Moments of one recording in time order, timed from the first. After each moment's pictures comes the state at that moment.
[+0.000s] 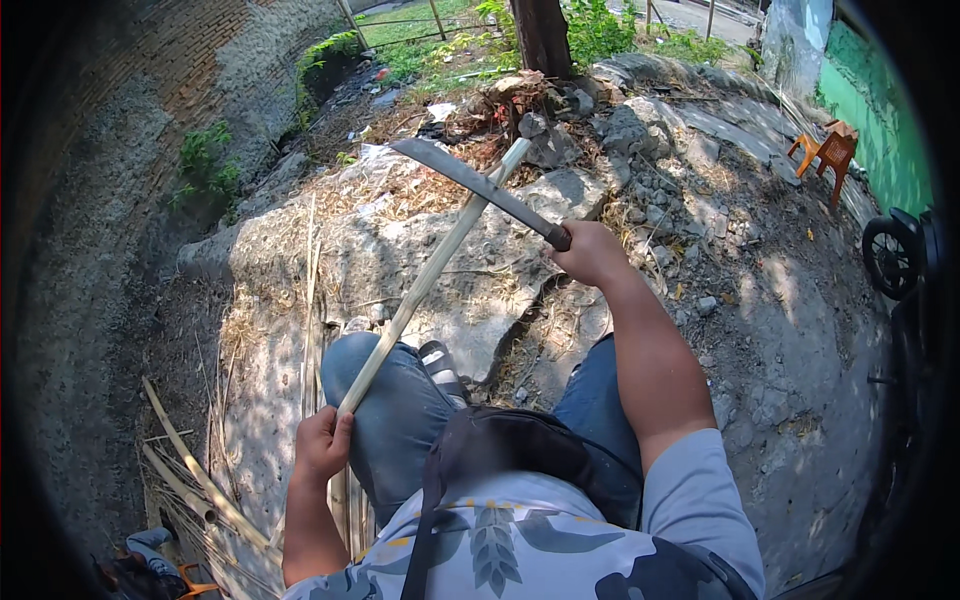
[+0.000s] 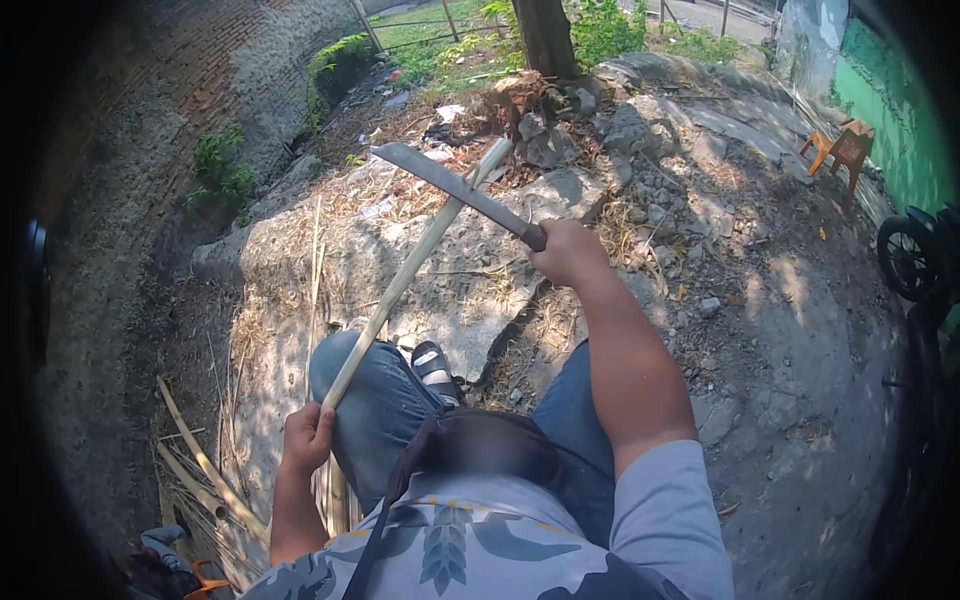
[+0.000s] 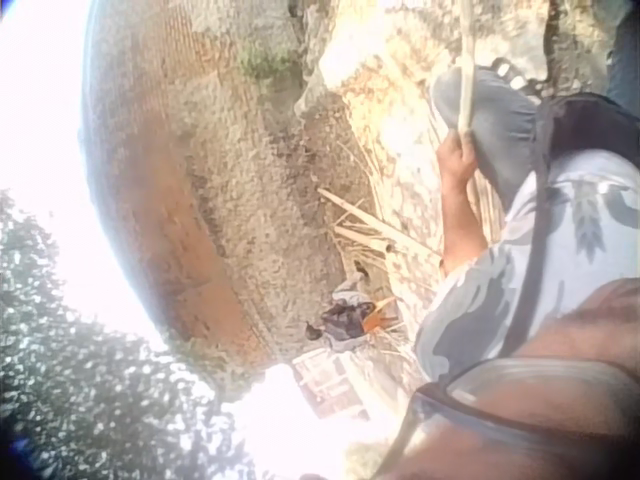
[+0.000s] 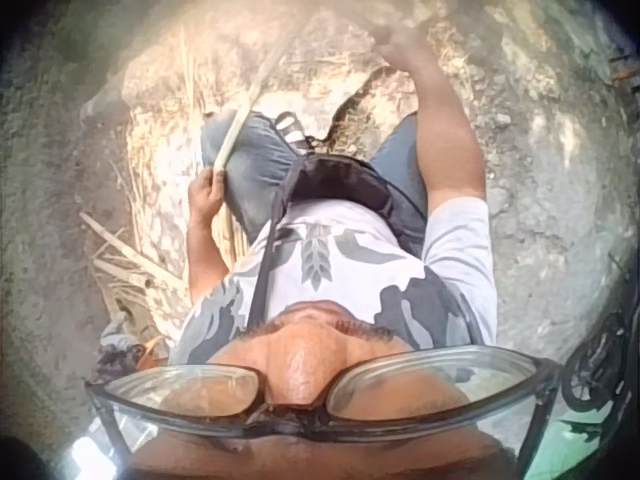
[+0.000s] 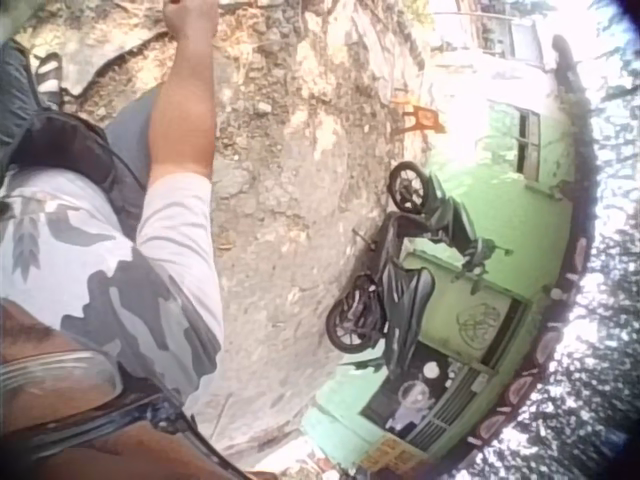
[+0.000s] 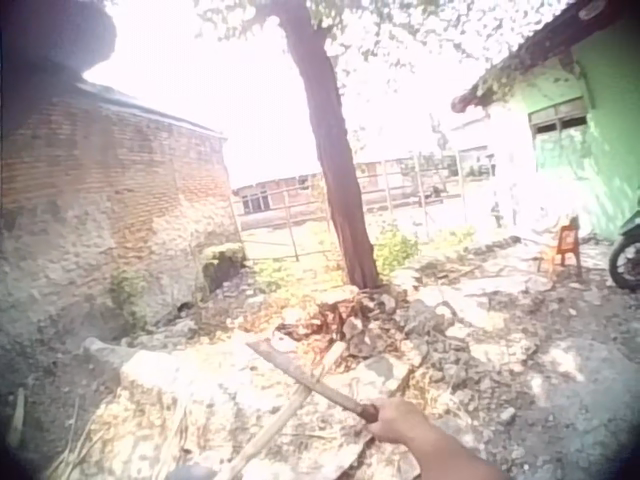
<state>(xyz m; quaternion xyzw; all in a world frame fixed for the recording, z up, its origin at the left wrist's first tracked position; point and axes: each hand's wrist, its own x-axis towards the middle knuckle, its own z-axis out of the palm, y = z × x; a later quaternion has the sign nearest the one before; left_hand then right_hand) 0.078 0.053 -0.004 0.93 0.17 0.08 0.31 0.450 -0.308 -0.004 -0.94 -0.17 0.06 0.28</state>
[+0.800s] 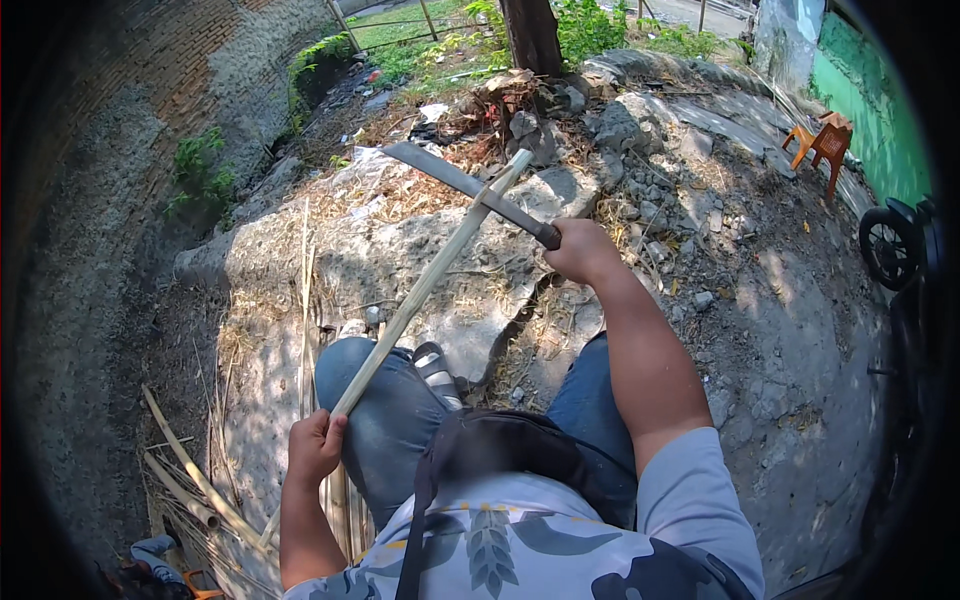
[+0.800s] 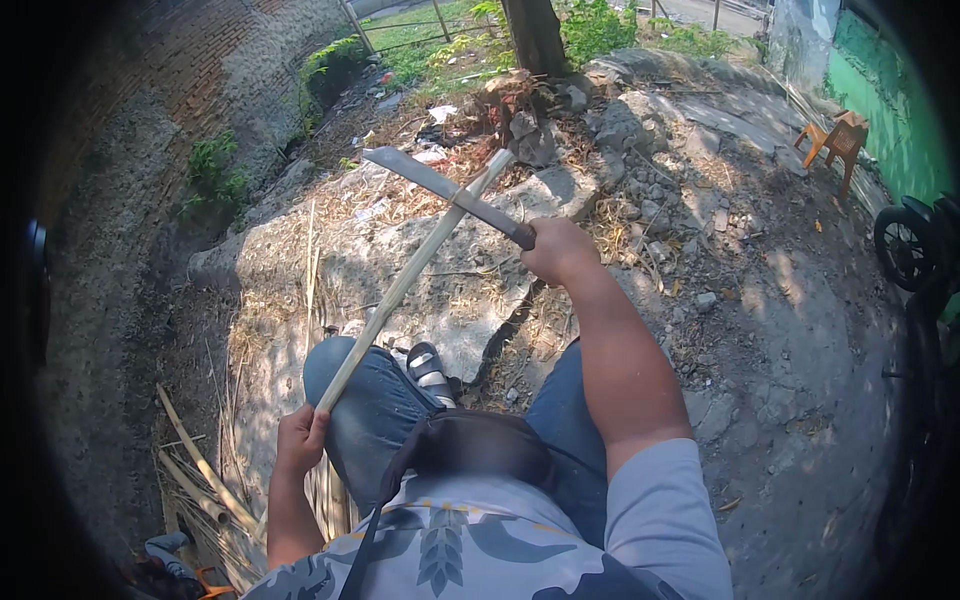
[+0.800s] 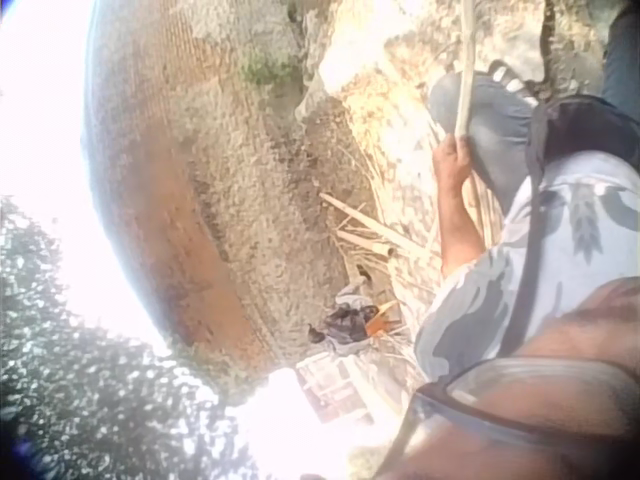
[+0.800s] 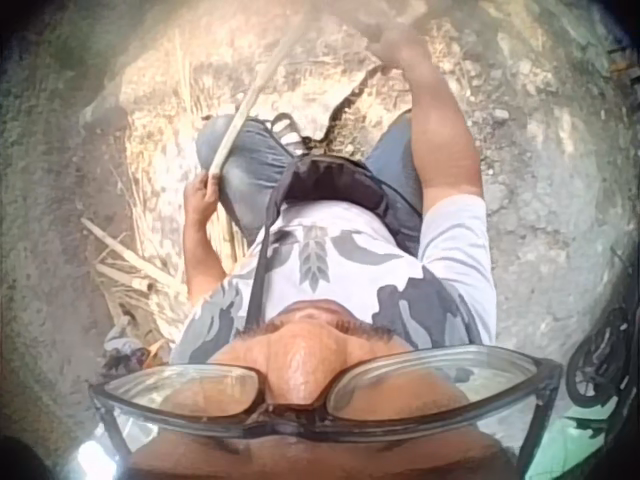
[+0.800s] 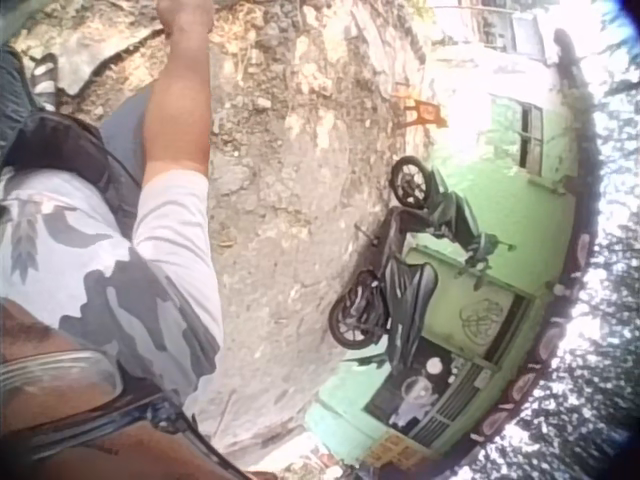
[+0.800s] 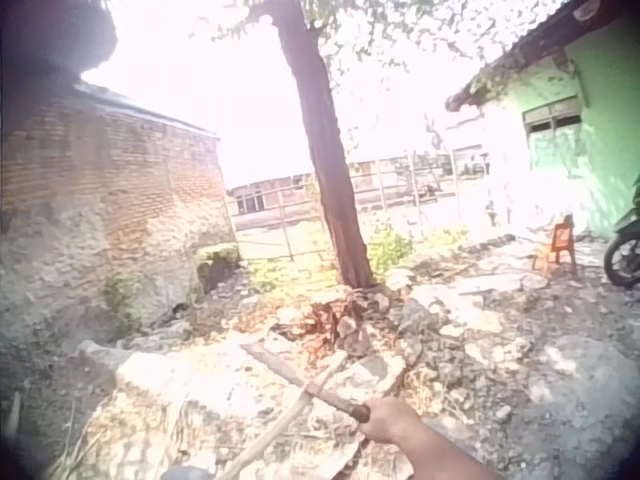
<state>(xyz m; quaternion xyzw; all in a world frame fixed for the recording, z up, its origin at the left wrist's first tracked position) 0.080 0.056 0.004 0.94 0.19 0.06 0.28 0.452 -0.306 0.007 -0.95 -0.15 0.11 0.25</state>
